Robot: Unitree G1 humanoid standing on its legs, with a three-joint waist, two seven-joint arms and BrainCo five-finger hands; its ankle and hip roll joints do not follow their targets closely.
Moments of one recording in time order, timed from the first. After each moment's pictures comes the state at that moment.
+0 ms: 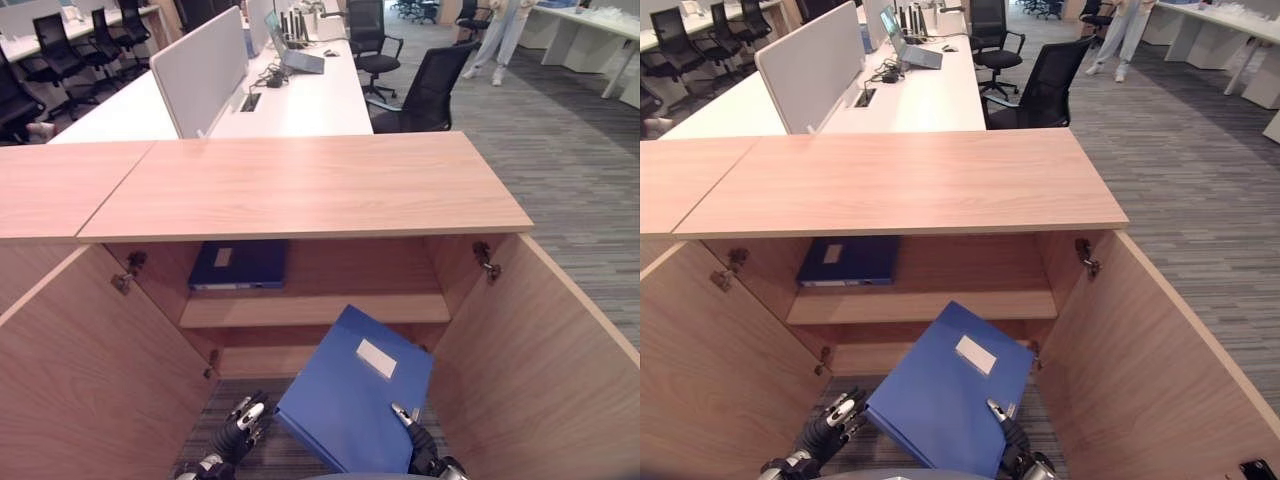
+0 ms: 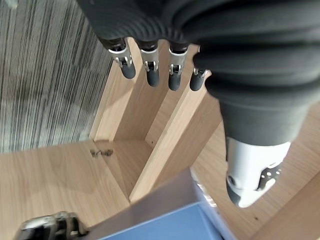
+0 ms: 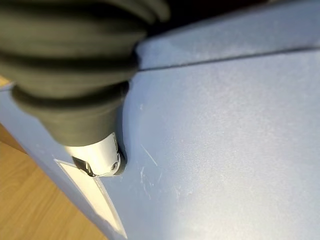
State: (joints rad) left arm 0.38 0.31 -0.13 0.43 -0.73 0.03 -0.38; right arm 0.05 -0.12 0.21 0.94 1.04 0.10 0.30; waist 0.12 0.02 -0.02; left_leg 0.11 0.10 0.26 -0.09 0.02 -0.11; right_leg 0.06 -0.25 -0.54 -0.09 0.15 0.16
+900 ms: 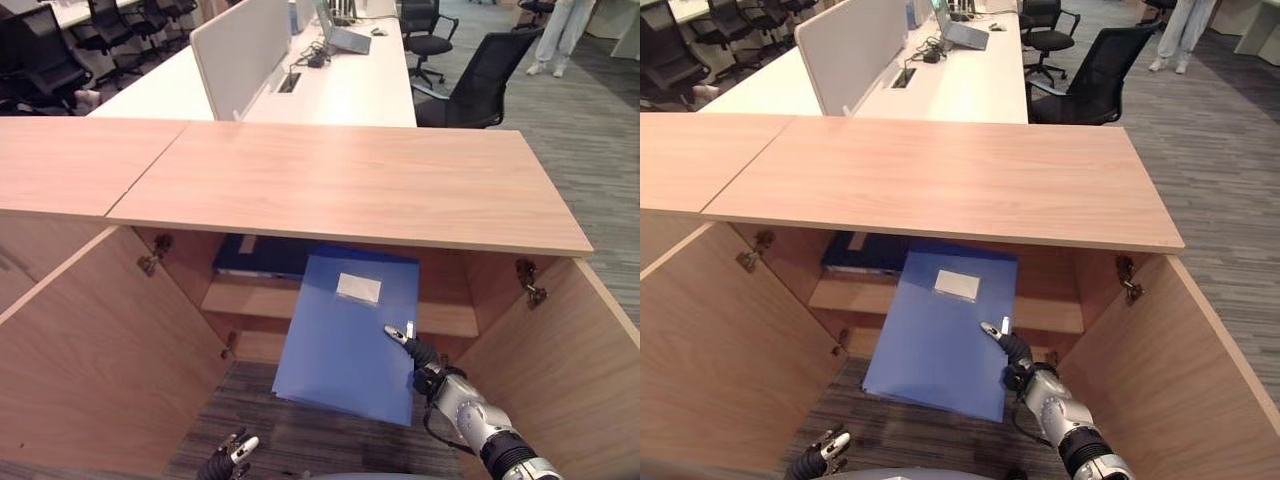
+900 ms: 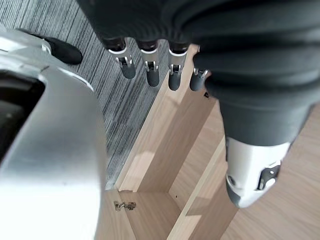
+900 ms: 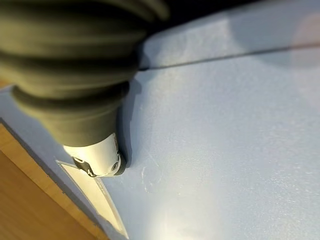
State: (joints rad) left arm 0.43 0.29 -0.11 0.50 -0.60 0.04 -0.23; right arm -0.14 -0.27 0.31 0.62 0.85 0.06 0.15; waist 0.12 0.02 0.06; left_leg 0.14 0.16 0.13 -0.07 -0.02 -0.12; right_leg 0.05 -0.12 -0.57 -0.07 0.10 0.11
